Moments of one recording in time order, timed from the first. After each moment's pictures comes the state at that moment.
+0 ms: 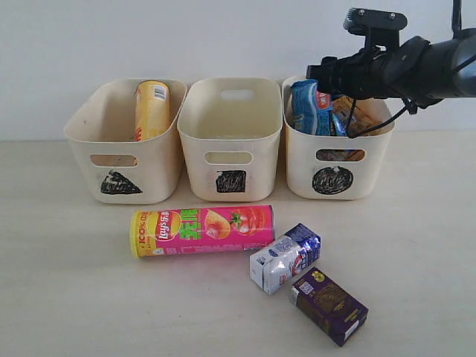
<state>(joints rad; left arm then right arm) -0.07 0.00 0.00 0.02 0.28 0.00 0.22 2.11 -1.59 0.64 -0.06 -0.43</state>
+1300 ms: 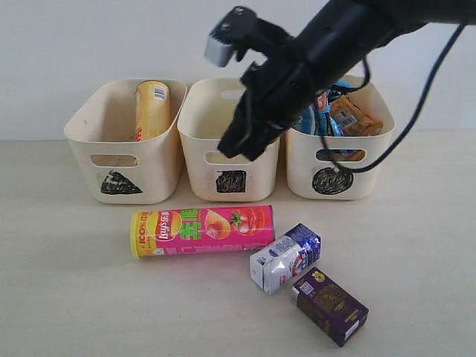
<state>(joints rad) -0.07 0.00 0.00 0.02 0.28 0.00 0.50 1.83 -1.59 0.62 0.96 -1.11</state>
